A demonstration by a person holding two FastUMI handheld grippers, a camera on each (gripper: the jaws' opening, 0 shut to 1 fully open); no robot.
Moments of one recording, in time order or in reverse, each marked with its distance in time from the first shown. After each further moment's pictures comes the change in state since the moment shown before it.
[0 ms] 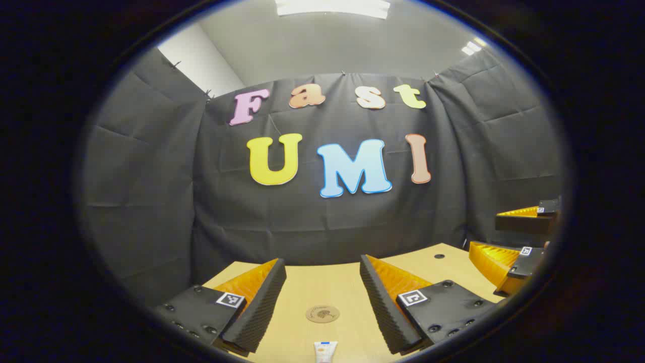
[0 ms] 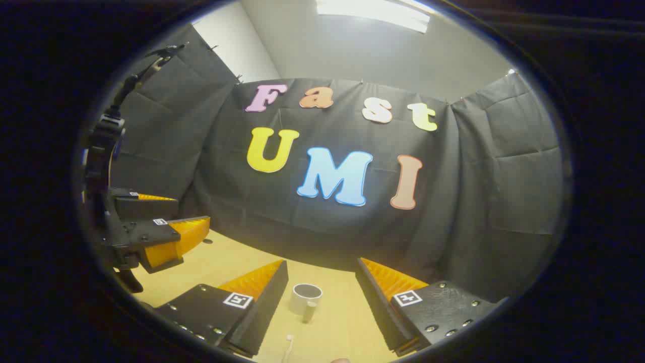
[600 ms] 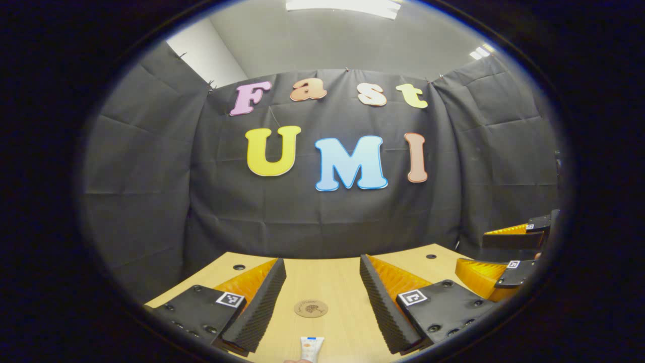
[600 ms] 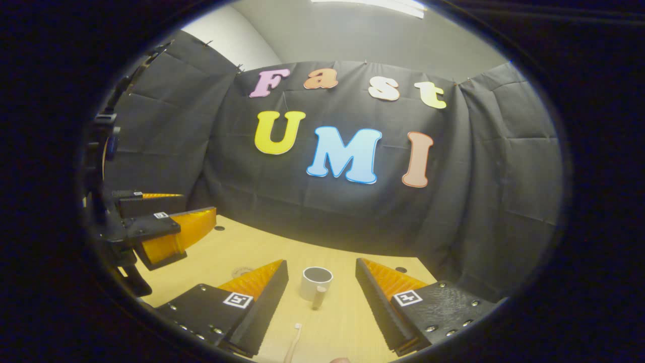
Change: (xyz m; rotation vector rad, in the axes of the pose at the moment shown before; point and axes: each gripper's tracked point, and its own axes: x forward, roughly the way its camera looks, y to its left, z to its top) left arm 0.004 -0.003 -0.004 -0.038 0.003 0.010; right arm 0.004 0.001 -0.022 0.021 0.105 0.075
